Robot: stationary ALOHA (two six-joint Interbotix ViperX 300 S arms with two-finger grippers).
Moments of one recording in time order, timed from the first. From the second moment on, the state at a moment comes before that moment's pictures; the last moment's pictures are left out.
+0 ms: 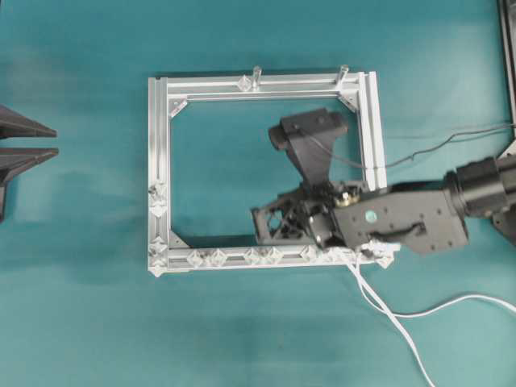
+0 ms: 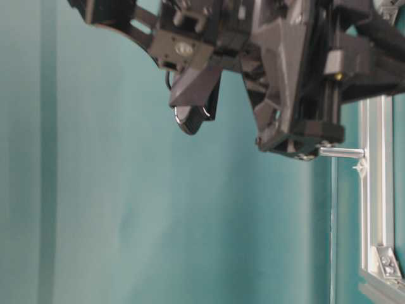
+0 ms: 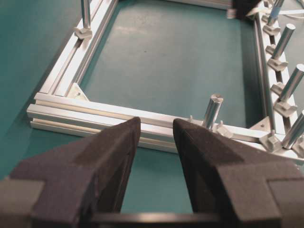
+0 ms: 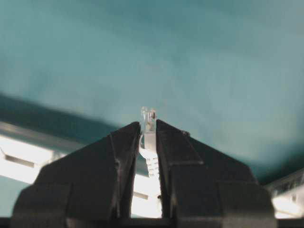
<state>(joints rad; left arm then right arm) 0.19 -1.36 1.47 -0.07 0.14 0.00 0.22 0.17 0.31 -0.38 0.91 1.92</state>
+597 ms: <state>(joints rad) 0.19 -1.36 1.47 -0.07 0.14 0.00 0.32 0.17 0.29 -0.38 0.91 2.08</state>
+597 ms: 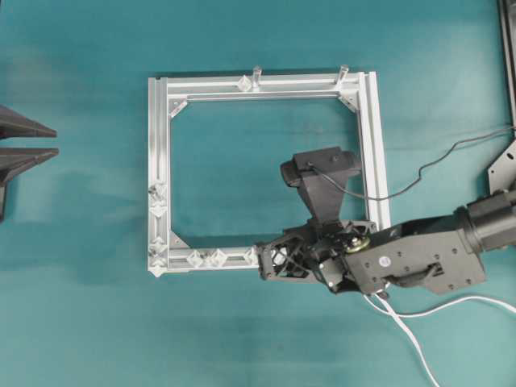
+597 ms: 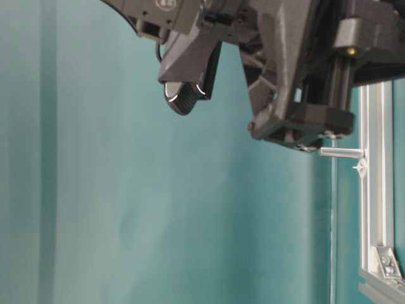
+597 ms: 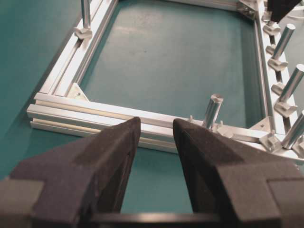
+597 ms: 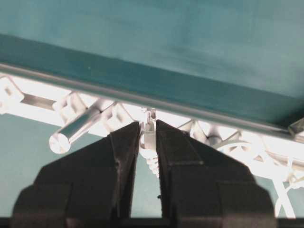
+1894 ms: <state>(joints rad) 0.19 -1.36 1.47 -0.07 0.14 0.00 0.33 0.19 0.28 -0.38 0.92 2.08</state>
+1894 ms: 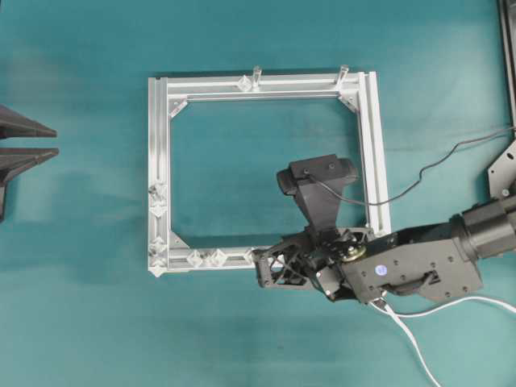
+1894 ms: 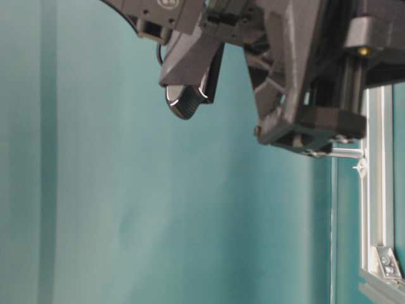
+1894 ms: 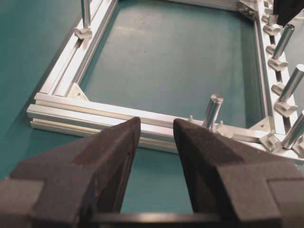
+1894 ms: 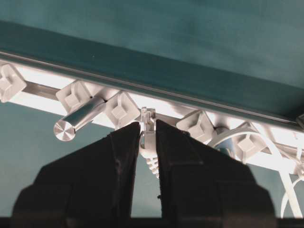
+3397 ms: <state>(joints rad) 0.19 -1.36 1.47 -0.07 0.14 0.00 0.46 0.31 0.08 -0.38 1.02 2.18</state>
